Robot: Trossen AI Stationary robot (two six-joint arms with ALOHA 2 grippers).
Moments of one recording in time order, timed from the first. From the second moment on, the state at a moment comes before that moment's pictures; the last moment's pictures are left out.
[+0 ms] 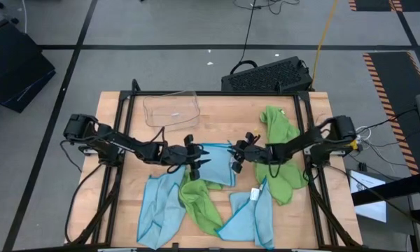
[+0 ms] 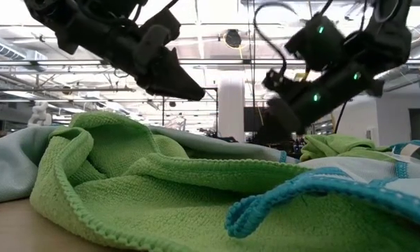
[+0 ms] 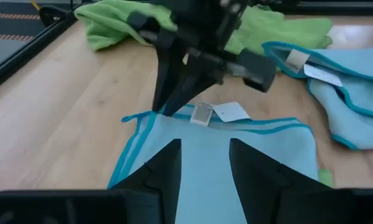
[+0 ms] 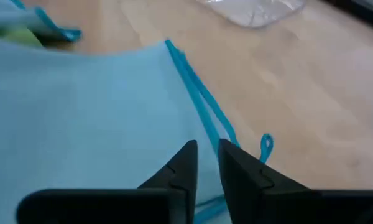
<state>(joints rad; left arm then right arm) -0.15 1.58 0.71 0.38 -0.29 -0.11 0.06 1.71 0.51 0.58 0.41 0.27</state>
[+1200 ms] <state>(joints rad) -0.44 1.58 0.71 0.27 -0.45 0.01 0.37 1.40 0.51 0.21 0.58 0.44</state>
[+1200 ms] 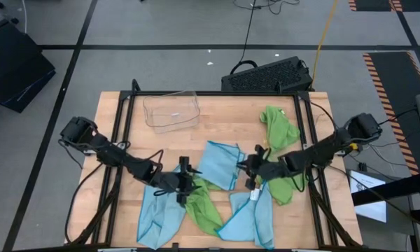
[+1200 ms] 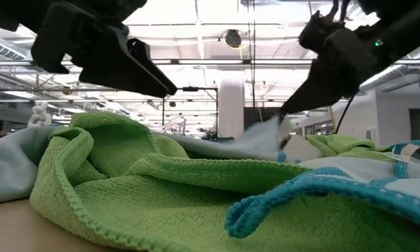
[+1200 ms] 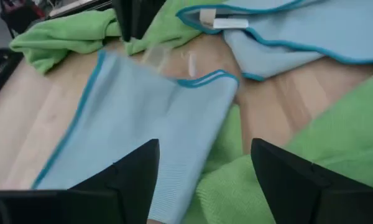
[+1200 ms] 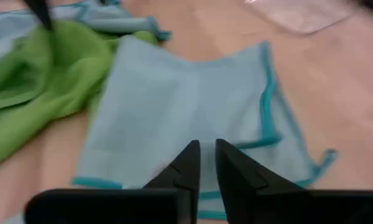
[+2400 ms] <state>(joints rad) -0.33 1.58 0.71 0.15 -0.42 0.18 0.36 1.40 0.51 0.32 0.39 0.37</state>
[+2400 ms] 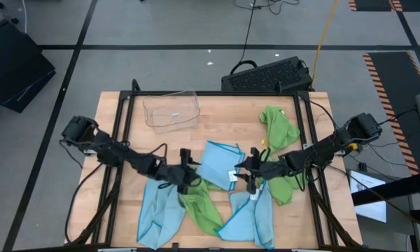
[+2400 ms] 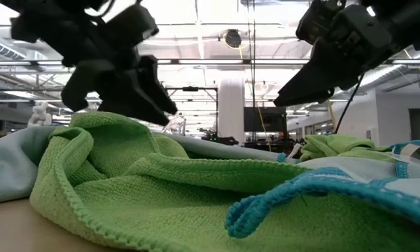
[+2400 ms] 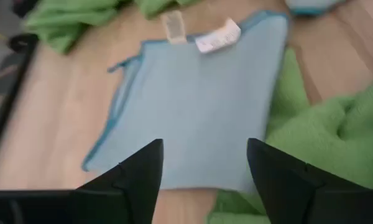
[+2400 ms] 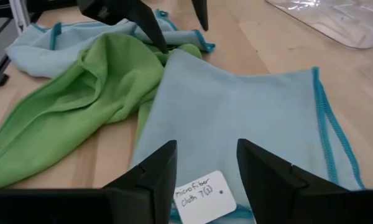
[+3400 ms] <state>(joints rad) -0.32 1.58 0.71 0.05 -0.32 0.35 0.36 1.40 0.51 0.32 0.39 0.35</state>
